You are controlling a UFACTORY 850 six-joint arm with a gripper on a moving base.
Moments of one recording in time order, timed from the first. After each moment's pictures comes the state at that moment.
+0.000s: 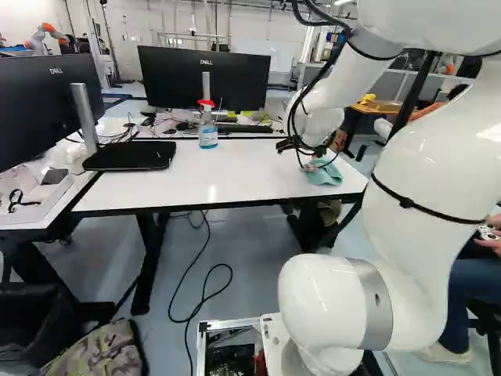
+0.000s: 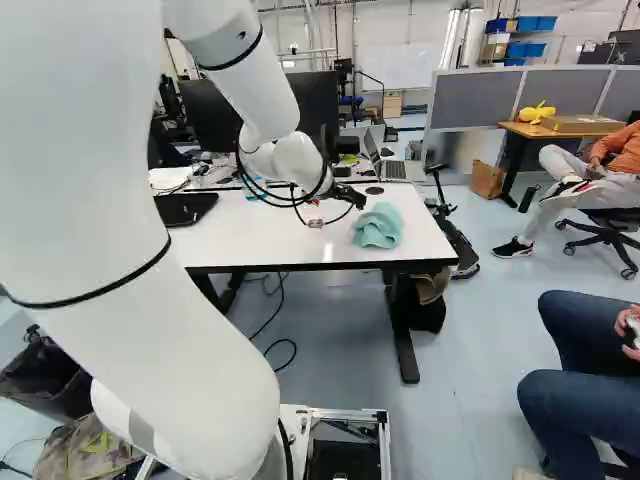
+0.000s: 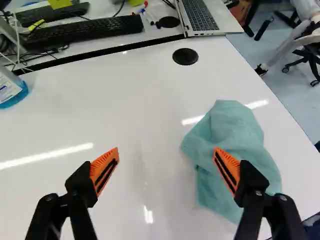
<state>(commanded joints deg) -11.6 -1.2 -38.6 0.8 11.5 0.0</state>
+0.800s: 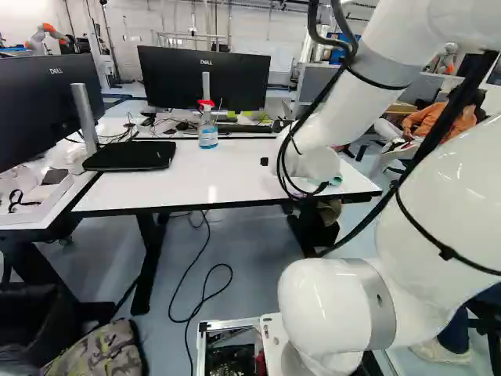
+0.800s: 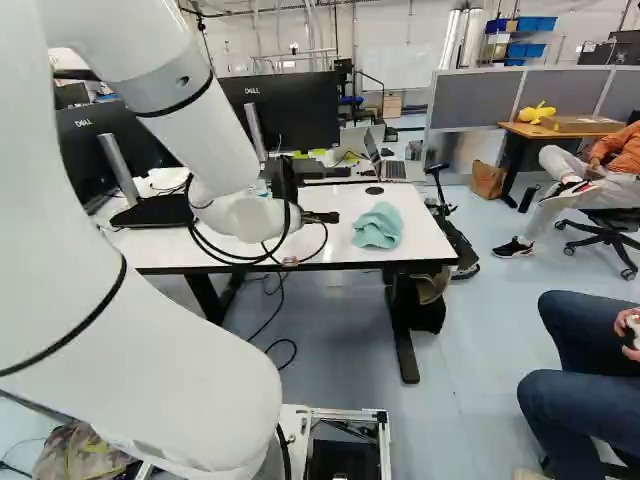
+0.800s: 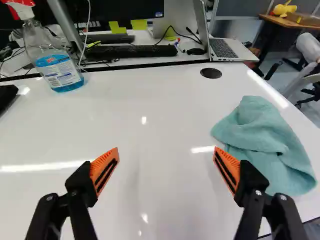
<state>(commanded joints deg) -4.7 9.1 -18.5 0.3 34.6 0.0</state>
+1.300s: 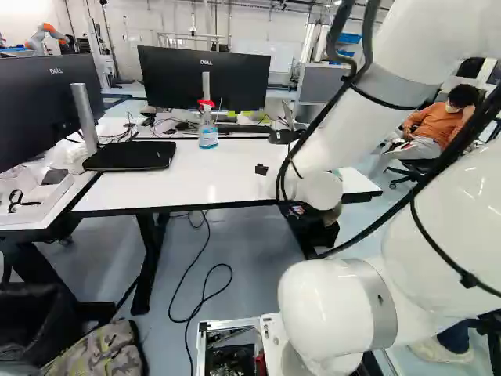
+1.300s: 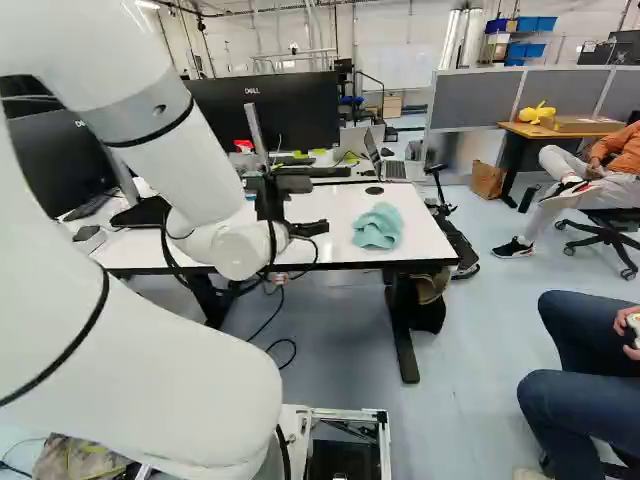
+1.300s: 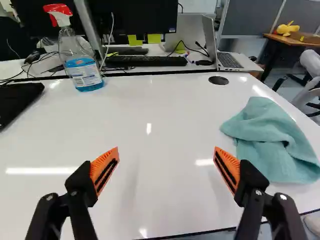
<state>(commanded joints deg) -1.9 13.2 -10.5 0.1 43.7 0.0</state>
